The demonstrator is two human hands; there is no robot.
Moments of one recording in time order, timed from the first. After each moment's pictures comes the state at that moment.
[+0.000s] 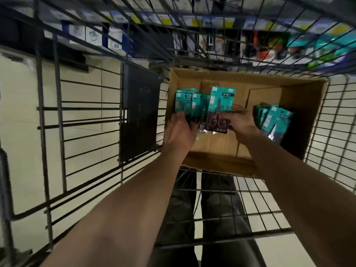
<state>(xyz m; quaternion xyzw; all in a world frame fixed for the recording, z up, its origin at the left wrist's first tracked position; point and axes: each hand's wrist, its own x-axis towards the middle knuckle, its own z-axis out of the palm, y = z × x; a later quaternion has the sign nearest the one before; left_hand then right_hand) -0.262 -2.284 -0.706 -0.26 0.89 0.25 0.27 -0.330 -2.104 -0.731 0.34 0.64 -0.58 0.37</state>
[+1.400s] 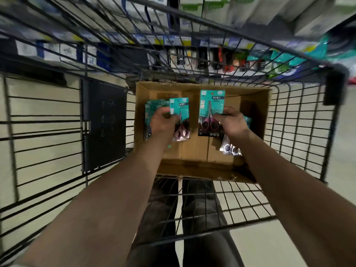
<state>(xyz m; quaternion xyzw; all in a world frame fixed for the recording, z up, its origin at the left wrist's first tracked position) -0.317 -2.231 -0.712 -0.44 0.74 0.47 0.21 -0.352 -2.022 -0.703 0.31 0.67 -0.58 0.35</state>
